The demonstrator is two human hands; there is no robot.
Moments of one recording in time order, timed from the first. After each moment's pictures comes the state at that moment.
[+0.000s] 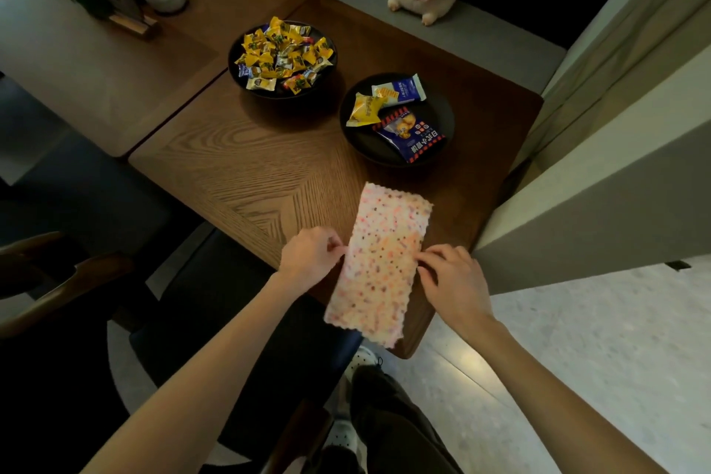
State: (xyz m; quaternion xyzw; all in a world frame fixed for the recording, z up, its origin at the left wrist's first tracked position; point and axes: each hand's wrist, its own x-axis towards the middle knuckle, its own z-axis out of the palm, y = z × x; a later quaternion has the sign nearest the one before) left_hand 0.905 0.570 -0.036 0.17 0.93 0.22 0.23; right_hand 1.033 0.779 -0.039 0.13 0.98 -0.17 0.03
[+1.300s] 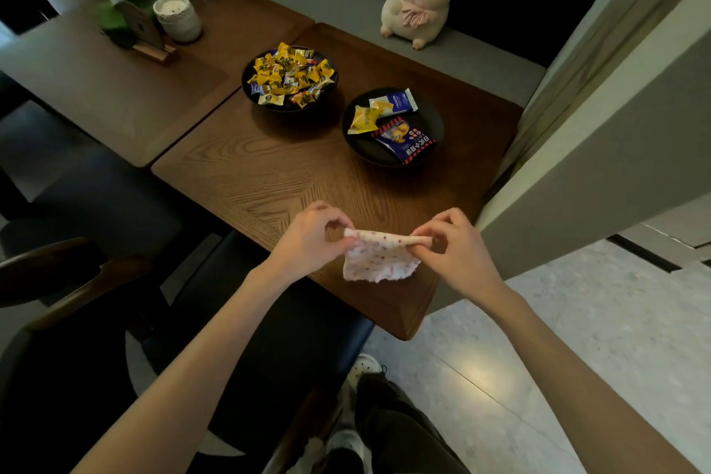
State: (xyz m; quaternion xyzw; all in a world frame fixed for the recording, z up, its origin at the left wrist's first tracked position) left_hand 0.927 0.548 0.056 0.28 0.88 0.34 0.20; right_hand 1.033 0.767 0.047 0.12 0.91 -0.39 -0.01
